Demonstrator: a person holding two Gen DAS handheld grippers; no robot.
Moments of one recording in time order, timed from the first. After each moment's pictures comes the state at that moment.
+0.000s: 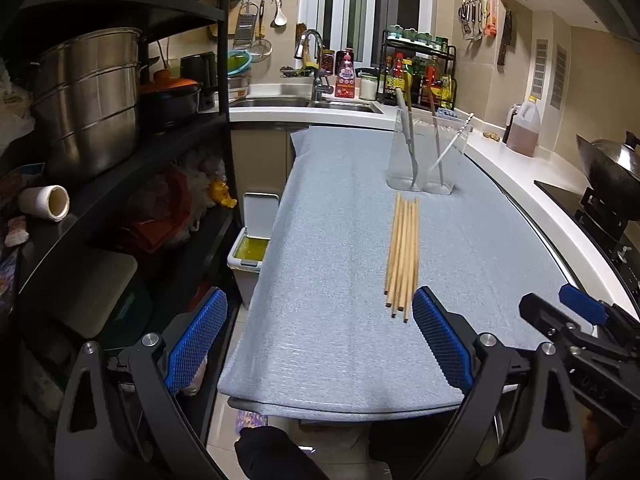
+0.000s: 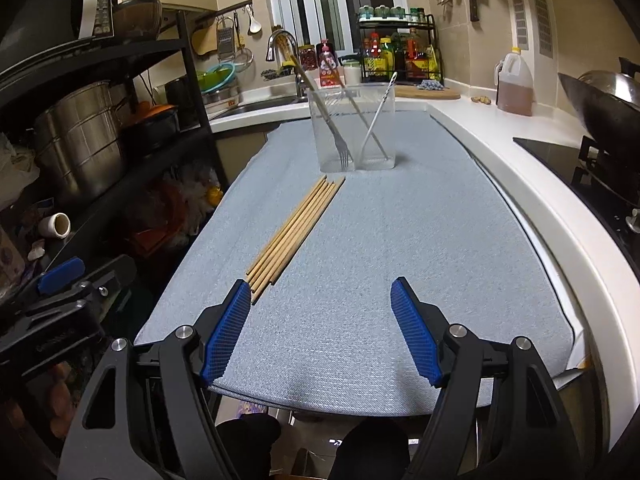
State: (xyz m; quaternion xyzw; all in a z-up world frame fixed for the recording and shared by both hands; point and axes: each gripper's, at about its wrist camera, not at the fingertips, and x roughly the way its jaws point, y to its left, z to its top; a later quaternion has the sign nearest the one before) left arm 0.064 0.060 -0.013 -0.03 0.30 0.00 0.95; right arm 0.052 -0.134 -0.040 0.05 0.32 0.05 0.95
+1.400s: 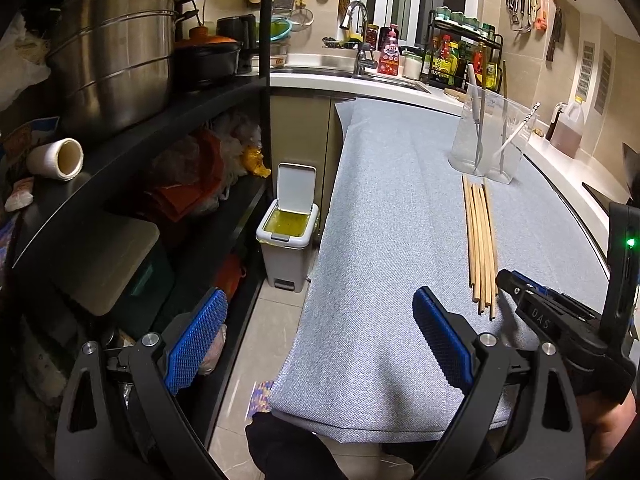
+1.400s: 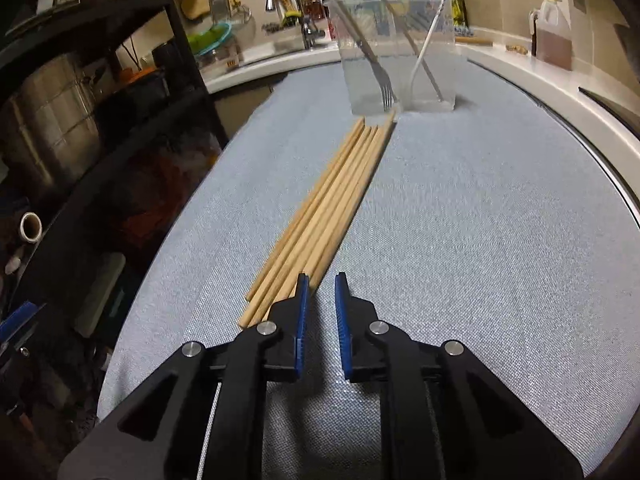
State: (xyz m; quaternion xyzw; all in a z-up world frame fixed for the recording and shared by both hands) left arm 0.100 0.113 -0.055 -0.05 0.35 0.05 0.94; right arm 0.161 -0.082 -0.112 0.08 0.38 0.07 0.92
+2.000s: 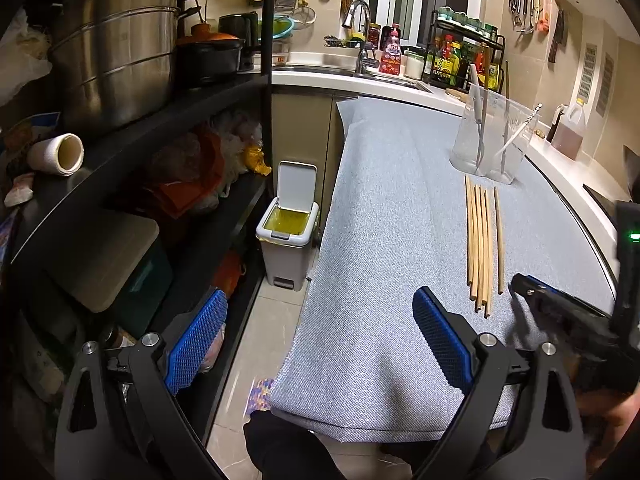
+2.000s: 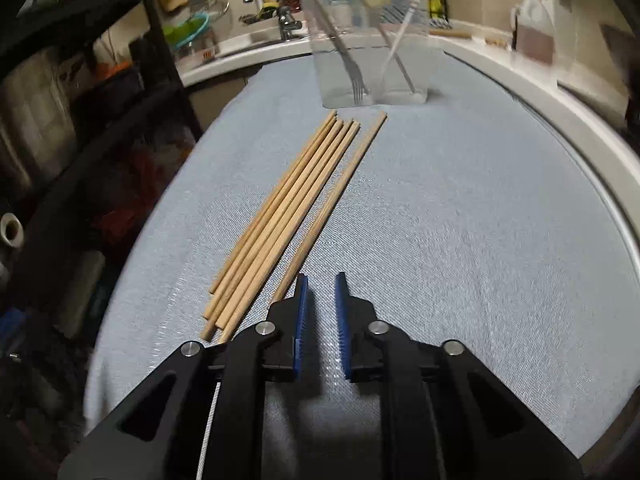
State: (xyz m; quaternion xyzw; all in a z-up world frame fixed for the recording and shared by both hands) left arm 0.102 0.116 -0.057 -0.06 0.35 0.05 0.93; right arm 0.158 -0.103 -0.103 0.09 0.40 0.04 0.91
